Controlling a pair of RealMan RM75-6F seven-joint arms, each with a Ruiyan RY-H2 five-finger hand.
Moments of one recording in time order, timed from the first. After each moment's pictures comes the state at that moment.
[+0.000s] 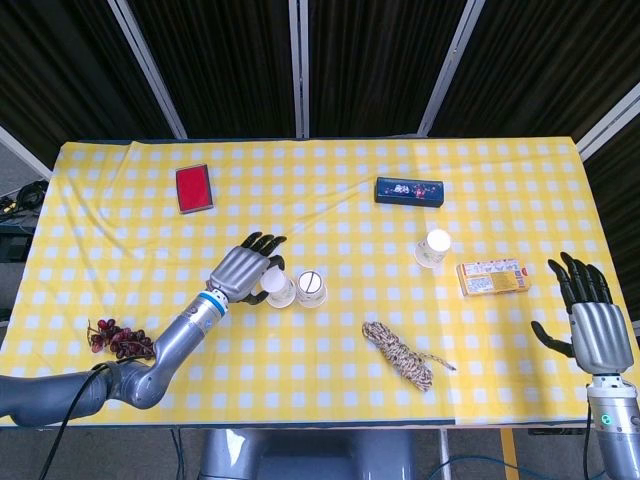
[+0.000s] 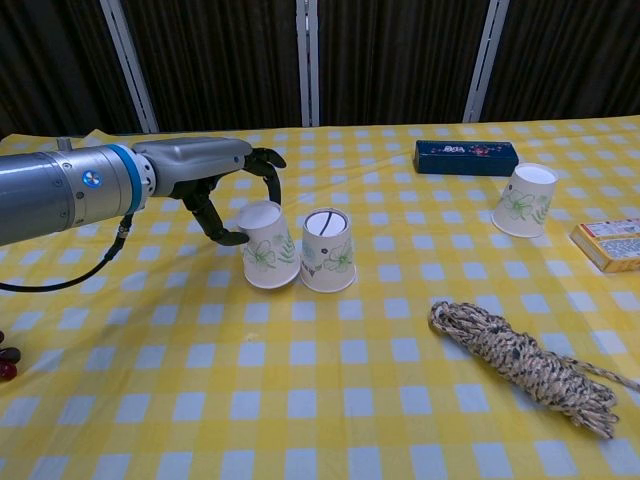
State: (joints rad) left arm -0.92 -1.56 -0.18 -1.47 0.97 0.80 0.40; right arm 0.16 -1.21 0.13 -1.45 -1.47 1.47 0.11
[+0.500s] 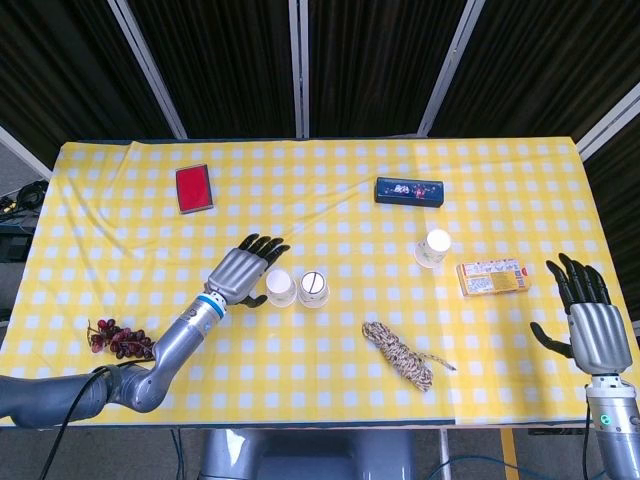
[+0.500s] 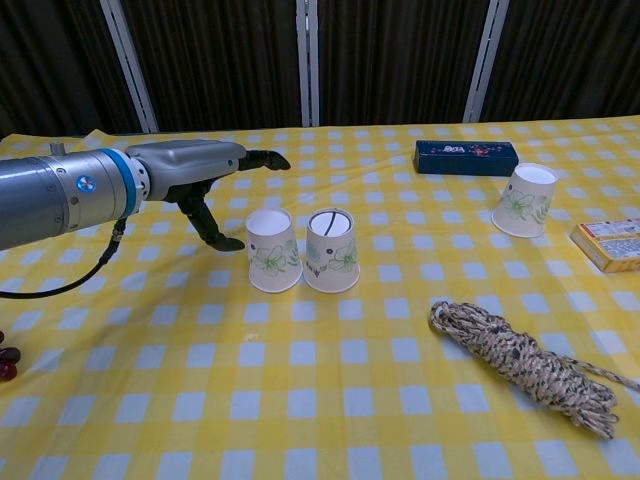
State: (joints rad) left arm -0.91 -1.54 -0.16 -1.49 0.95 0.85 0.41; right arm 0.16 -1.21 0.12 -1.45 -1.47 1.45 0.10
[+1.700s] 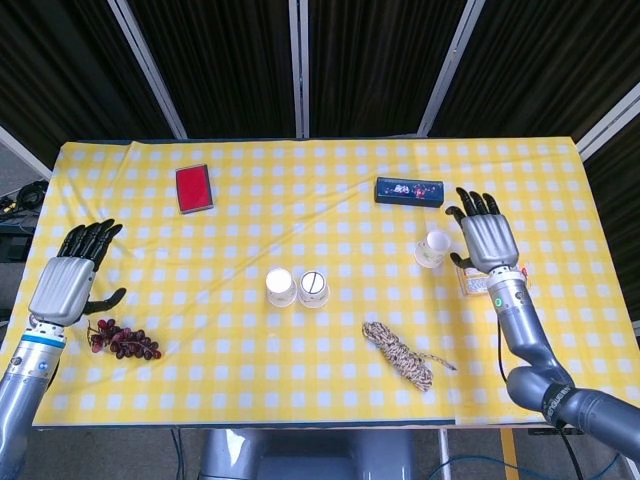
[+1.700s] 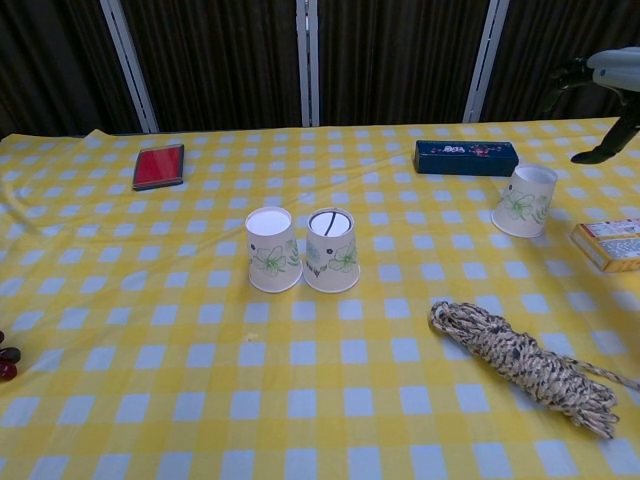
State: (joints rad) left arm -0.44 -1.15 -0.04 -1.63 1.31 1.31 0.03; right arm 0.66 -1.35 0.33 -1.40 -0.96 0.90 -0.43
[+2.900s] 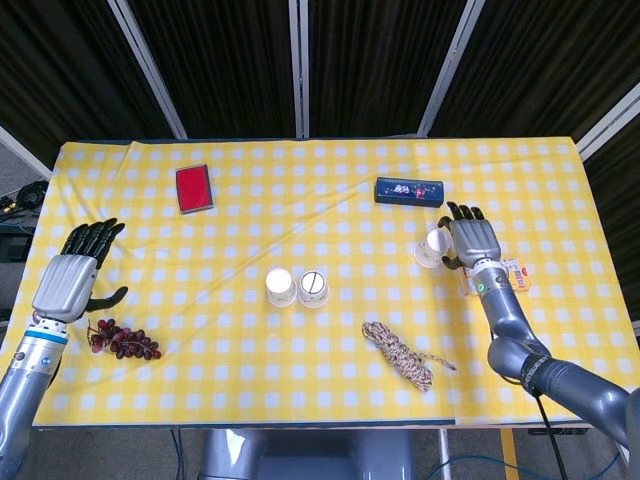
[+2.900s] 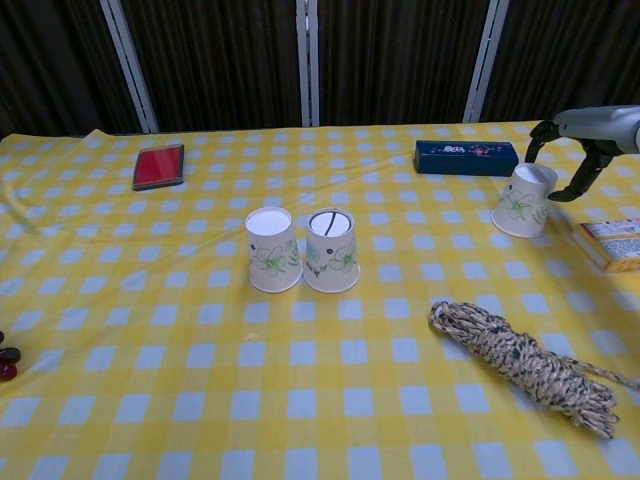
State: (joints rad) left arm -0.42 -1.16 -0.09 -1.61 1.31 1.25 0.03; right arm 0.80 -1.46 0.26 -1.15 -0.76 0.70 -0.42
